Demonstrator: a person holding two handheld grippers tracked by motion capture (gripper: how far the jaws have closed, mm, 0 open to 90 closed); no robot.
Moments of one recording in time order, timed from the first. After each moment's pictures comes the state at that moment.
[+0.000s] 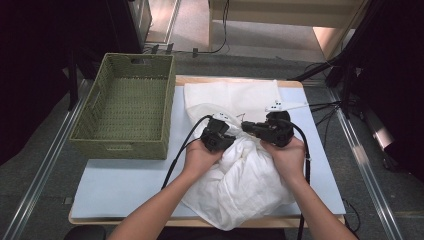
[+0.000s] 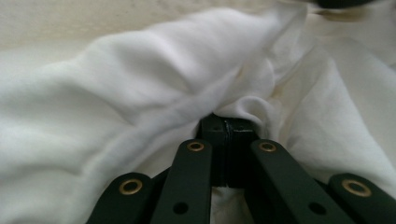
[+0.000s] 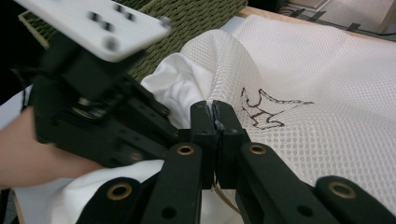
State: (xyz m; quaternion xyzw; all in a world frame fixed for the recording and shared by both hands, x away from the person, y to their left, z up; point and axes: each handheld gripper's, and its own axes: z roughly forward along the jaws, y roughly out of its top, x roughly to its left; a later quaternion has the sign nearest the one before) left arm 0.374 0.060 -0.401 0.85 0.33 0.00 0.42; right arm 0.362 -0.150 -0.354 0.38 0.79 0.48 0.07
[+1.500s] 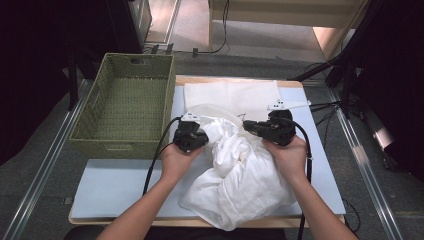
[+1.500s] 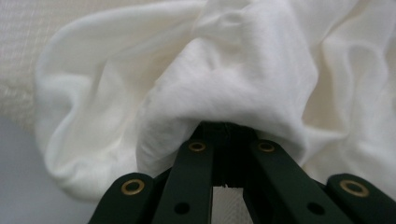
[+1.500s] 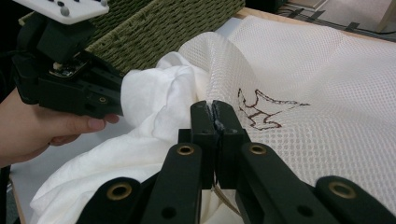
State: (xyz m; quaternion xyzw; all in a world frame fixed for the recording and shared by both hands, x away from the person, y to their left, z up) left arm 0.371 0.115 -0.407 0.80 0.41 0.06 0.44; right arm 0.363 -0.155 -0.353 0.38 0.78 0.48 0.07
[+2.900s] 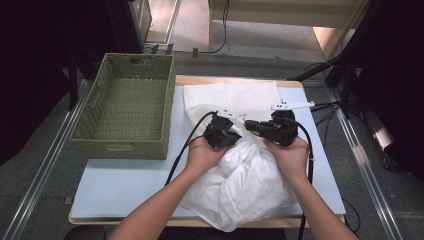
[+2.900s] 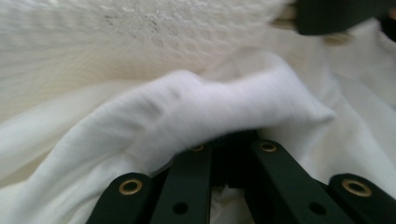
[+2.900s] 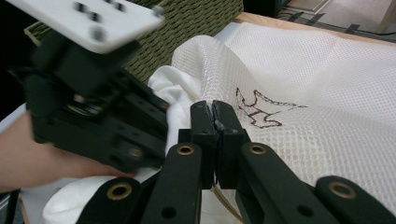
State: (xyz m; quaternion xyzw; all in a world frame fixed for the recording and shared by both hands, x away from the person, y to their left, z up) left arm 0.377 0.050 -0.392 0.85 0.32 0.01 0.42; right arm 0.362 -0.160 -0.353 0.39 0.77 0.49 0.06
